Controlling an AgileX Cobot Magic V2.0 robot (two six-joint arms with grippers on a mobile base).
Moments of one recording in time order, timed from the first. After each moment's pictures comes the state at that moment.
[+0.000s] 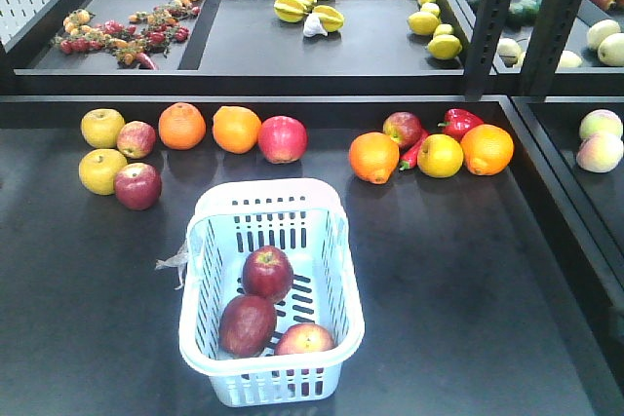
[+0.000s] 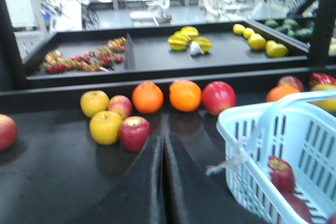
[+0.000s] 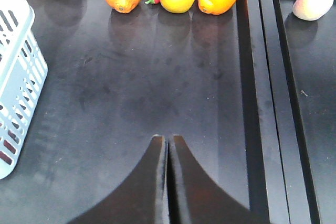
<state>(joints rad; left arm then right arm) -0.11 0.13 -0.14 0.07 0.18 -0.09 -0.05 0.70 -0.58 0.17 0.63 -0.25</state>
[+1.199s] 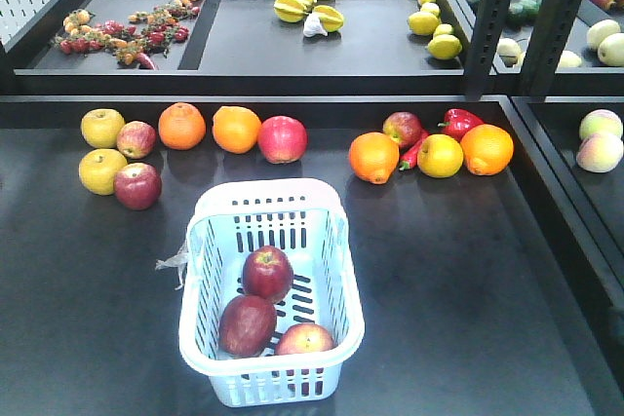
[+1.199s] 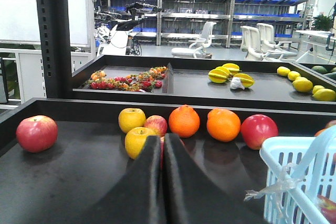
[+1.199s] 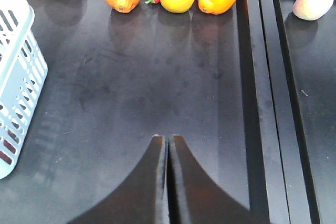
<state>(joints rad) 0.05 -0.01 0.02 0.02 0.04 -0.10 -0.05 0.70 -0.58 0.17 0.63 -0.25</state>
